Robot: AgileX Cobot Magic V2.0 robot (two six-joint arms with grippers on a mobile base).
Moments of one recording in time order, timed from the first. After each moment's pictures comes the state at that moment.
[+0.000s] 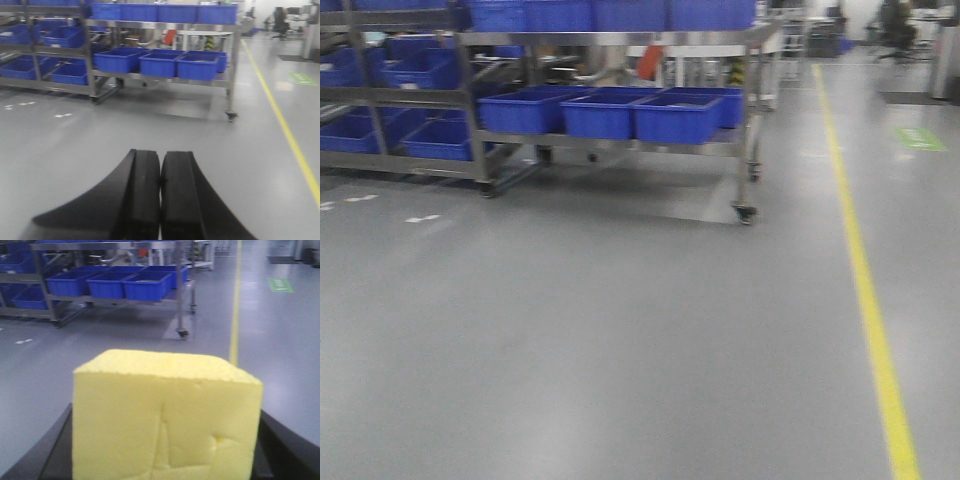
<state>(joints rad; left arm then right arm) -0.08 -0.01 0.00 0.13 0.08 -0.20 0.20 0.08 -0.57 -0.28 0.71 0.32</state>
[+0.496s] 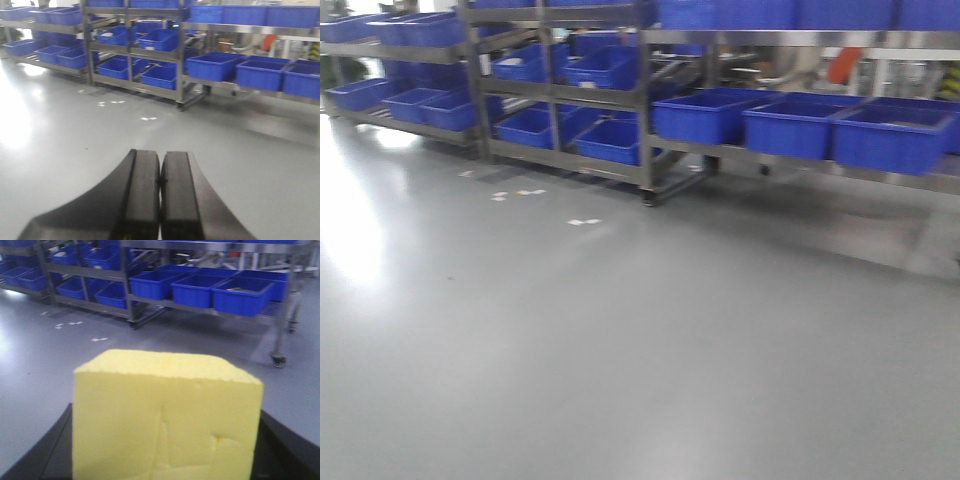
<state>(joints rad) -0.08 -0.01 0.00 0.13 0.08 -0.20 0.20 0.08 -0.57 -0.28 0.71 0.32</state>
